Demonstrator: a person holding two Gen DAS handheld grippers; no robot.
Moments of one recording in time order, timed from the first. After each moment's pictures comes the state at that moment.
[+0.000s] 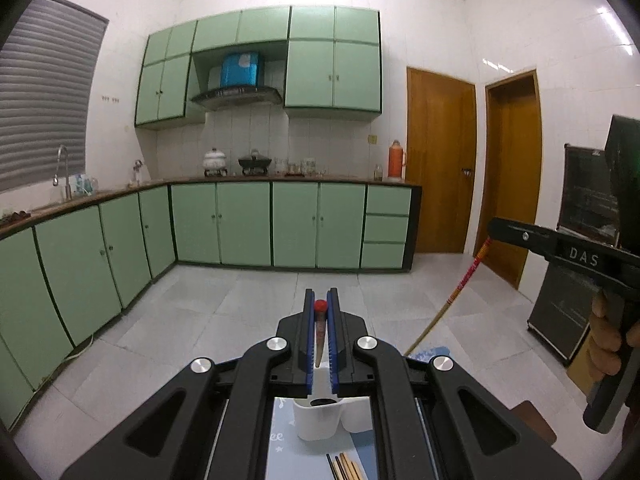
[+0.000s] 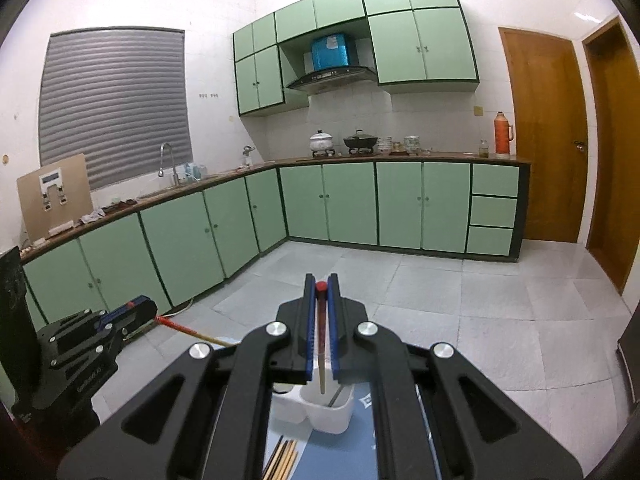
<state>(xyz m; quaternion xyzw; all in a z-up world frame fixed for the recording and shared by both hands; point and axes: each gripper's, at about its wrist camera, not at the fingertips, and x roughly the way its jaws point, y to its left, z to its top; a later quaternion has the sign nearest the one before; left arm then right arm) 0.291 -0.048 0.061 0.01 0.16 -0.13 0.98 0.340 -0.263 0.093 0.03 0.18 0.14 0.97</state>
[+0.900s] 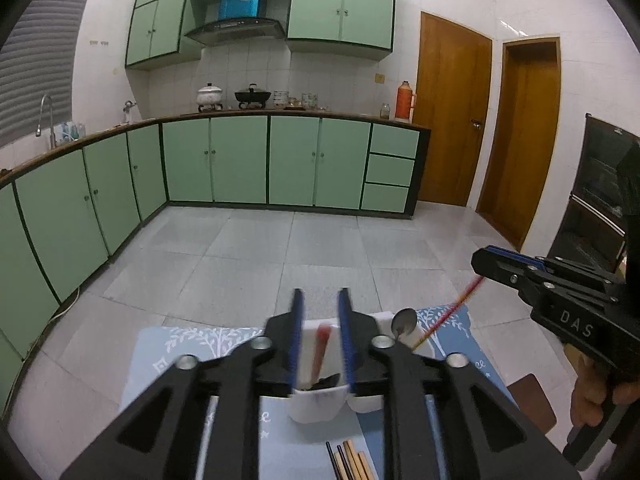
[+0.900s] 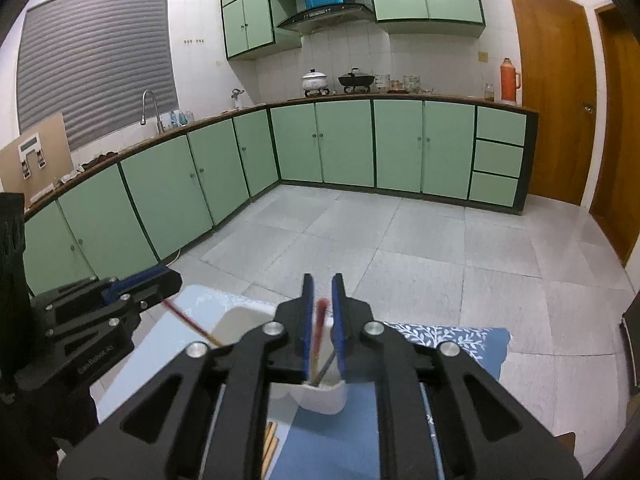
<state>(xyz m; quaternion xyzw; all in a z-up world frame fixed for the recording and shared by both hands) 0.373 -0.055 -0.011 0.00 0.26 -0.13 0.96 0.404 -0.234 -0.004 0.02 0.27 0.13 0.95</state>
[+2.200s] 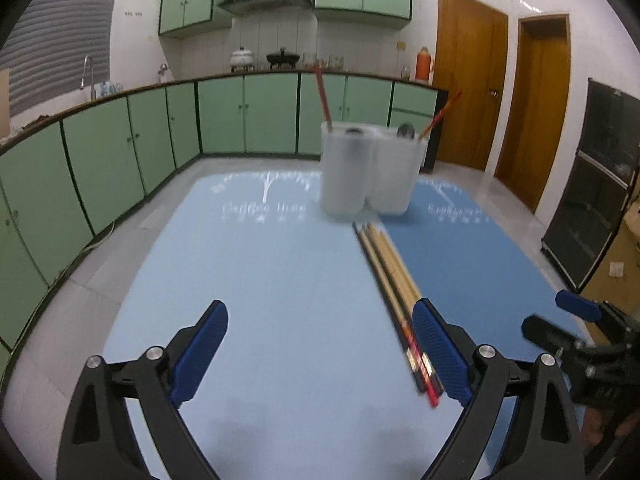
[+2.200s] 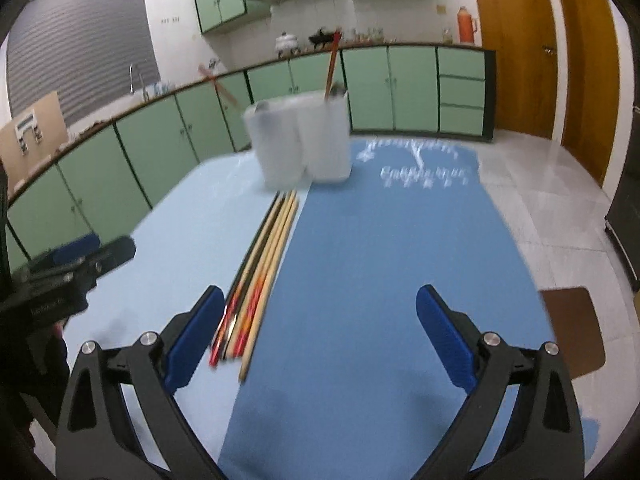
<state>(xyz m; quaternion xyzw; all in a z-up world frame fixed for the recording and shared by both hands) 0.157 -0.001 -0.137 0.01 0.33 -0.08 0.94 0.145 -0.221 -0.164 0.05 0.35 0.09 0.93</state>
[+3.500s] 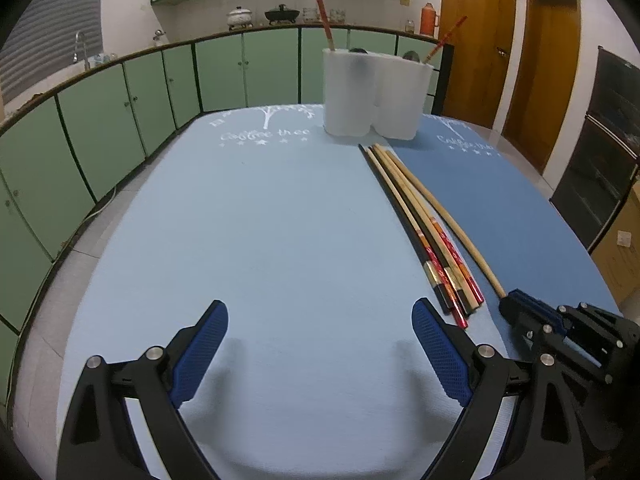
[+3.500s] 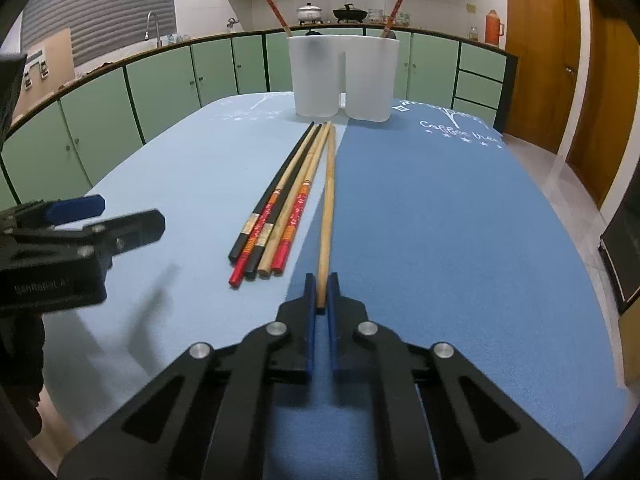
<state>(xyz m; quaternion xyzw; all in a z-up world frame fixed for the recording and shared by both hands) 0.141 -0.004 -0.185 0.03 0.40 -0.08 0.91 0.128 -0.177 -0.208 -0.02 0.37 0.09 0.92</state>
